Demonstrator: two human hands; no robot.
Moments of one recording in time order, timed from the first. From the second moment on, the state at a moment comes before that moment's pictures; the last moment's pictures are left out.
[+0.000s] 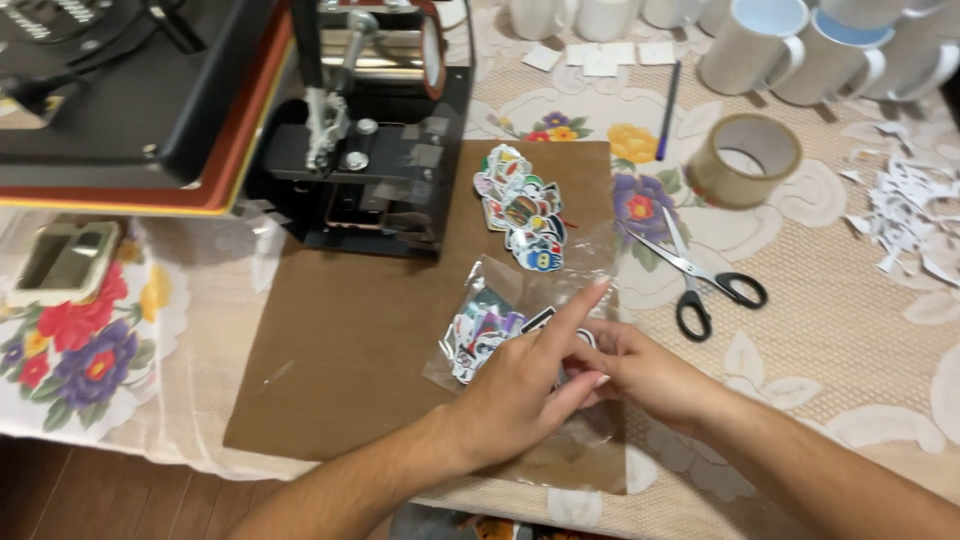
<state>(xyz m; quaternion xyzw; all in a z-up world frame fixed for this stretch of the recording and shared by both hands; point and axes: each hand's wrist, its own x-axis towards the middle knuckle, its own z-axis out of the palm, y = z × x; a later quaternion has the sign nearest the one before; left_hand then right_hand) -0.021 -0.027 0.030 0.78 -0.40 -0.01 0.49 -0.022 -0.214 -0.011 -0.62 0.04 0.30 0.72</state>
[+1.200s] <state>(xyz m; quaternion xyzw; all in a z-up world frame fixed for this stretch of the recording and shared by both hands) 0.012 -0.009 0.057 0.60 -0.14 -0.08 0.78 -0.003 -0.314 0.004 -0.99 0.06 0.03 0.12</state>
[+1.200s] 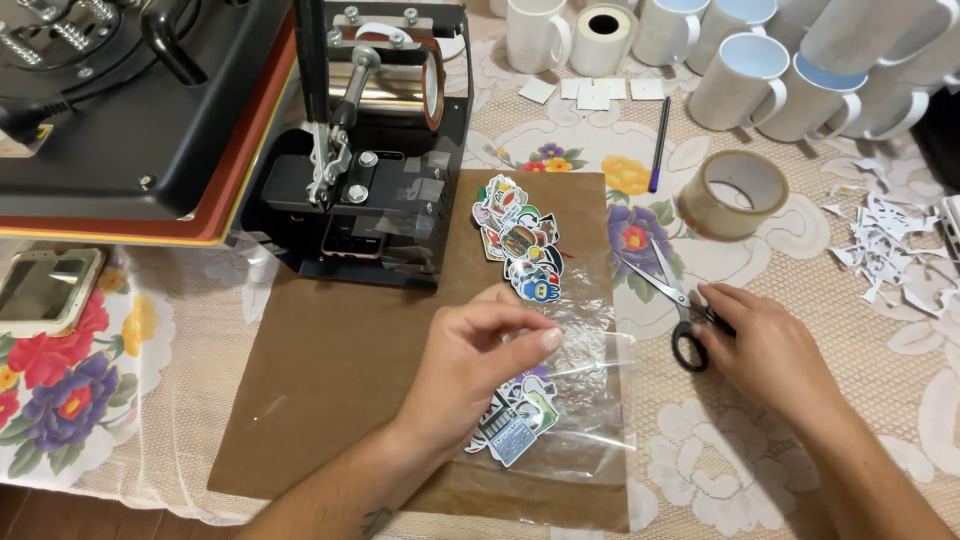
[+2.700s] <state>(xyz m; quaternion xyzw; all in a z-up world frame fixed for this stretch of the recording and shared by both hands) 0.040 -0.075 0.058 0.42 -0.18 -0.30 0.84 -0.074 -0.258 0.002 -0.83 -0.12 -0.18 0.52</state>
